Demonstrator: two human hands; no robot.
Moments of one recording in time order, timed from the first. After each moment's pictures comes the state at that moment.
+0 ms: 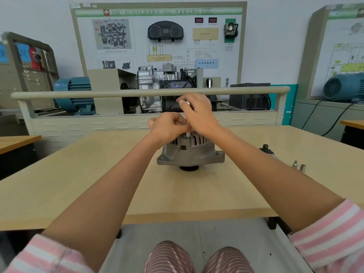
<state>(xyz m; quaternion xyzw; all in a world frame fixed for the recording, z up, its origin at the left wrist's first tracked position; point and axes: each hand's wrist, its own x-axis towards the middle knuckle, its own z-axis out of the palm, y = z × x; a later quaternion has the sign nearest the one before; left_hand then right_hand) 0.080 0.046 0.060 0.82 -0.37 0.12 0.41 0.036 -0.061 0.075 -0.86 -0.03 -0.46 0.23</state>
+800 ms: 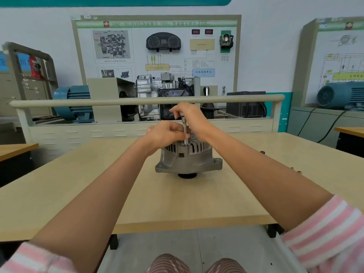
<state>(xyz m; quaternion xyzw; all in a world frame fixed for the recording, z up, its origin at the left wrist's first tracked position) 0.080 0.058 0.069 0.79 -0.41 -0.03 0.45 0.037 -0.047 0.092 -0.81 -0.02 -0.33 0.48</state>
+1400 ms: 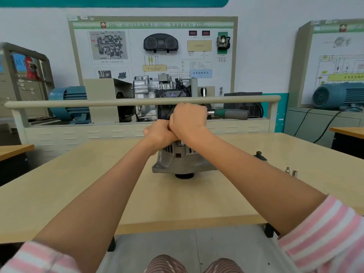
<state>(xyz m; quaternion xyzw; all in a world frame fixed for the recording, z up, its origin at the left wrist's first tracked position) 0.077 0.050 0.067 0.83 -0.33 0.03 0.45 0.038 -0.031 0.092 -0.88 0.19 -0.42 -0.12</state>
